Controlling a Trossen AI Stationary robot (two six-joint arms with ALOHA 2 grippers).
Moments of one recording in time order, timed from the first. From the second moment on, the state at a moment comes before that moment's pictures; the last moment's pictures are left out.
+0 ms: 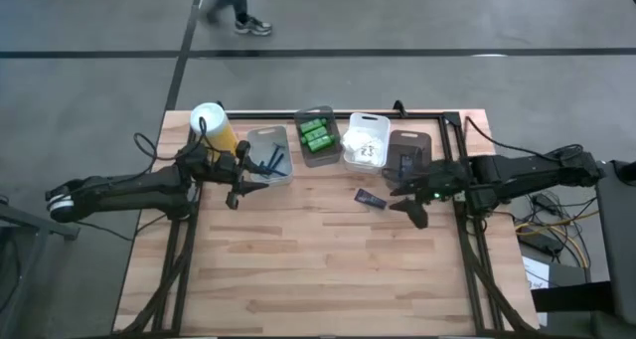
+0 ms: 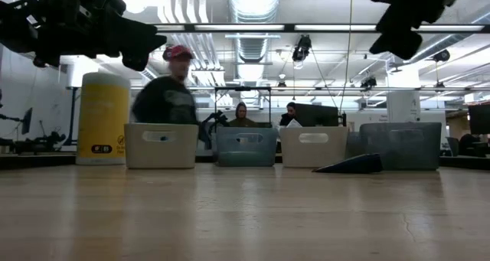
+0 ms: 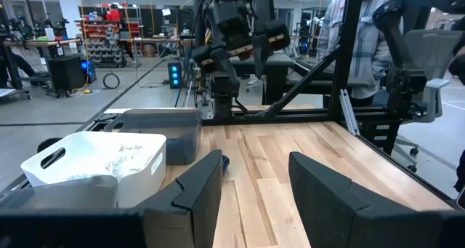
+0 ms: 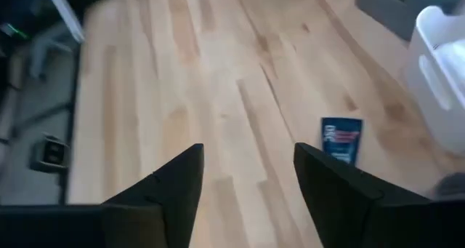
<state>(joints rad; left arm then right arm) 0.40 0.70 0.22 0.52 0.52 0.00 0.10 0.84 0.72 -0.55 0.01 0.53</state>
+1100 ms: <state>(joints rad) 0.40 0.70 0.22 0.52 0.52 0.00 -0.03 1.63 1.00 -0.77 0.11 0.39</state>
